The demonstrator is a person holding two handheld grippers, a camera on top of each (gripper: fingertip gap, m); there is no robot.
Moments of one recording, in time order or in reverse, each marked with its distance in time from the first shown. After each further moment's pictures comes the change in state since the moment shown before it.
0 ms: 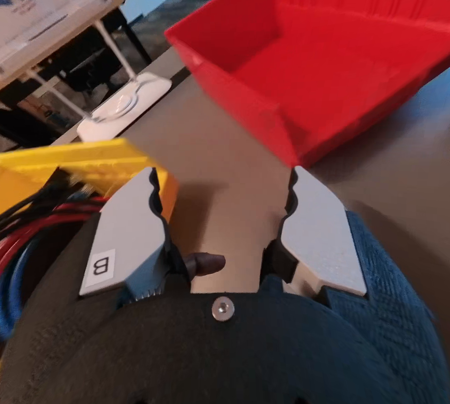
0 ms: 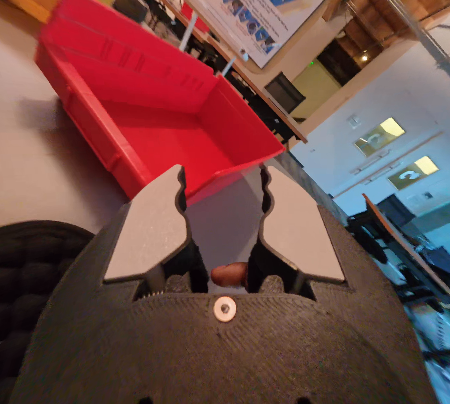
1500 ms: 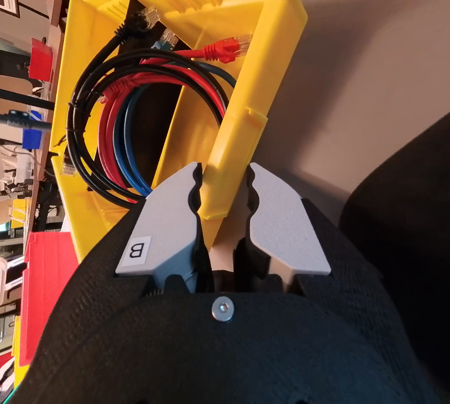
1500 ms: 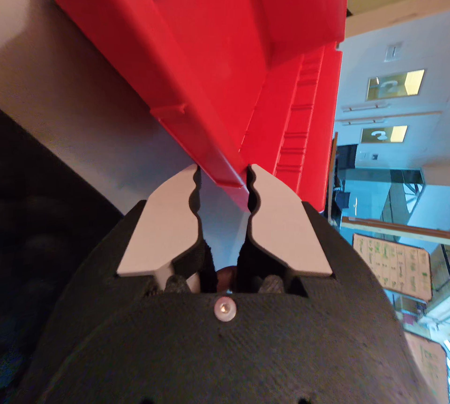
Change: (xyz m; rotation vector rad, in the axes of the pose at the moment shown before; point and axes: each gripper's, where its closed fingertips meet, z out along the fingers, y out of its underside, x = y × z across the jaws) left arm -0.141 0.170 -0.122 -0.469 -0.250 0.302; right arm 0.020 0.110 -0.003 -0.602 -0.112 -0.460
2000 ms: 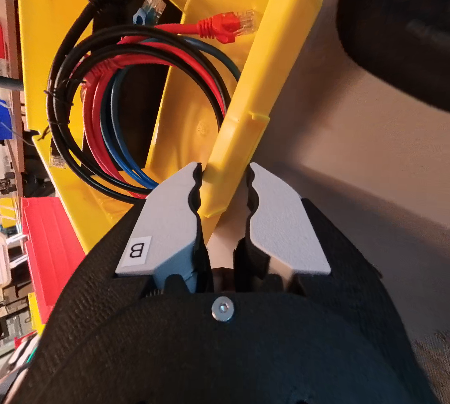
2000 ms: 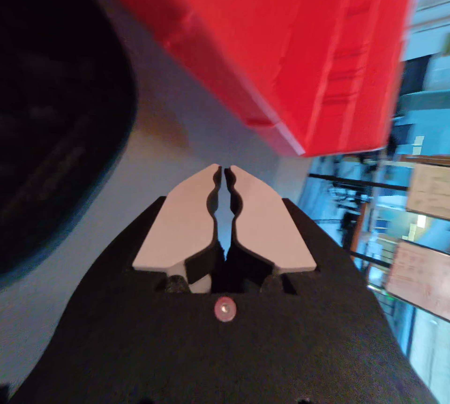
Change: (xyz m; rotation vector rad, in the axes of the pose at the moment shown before) left arm -0.005 0.098 -0.068 -0.109 0.110 0.081; right arm -0.019 0.112 -0.045 -0.261 -0.105 0.156
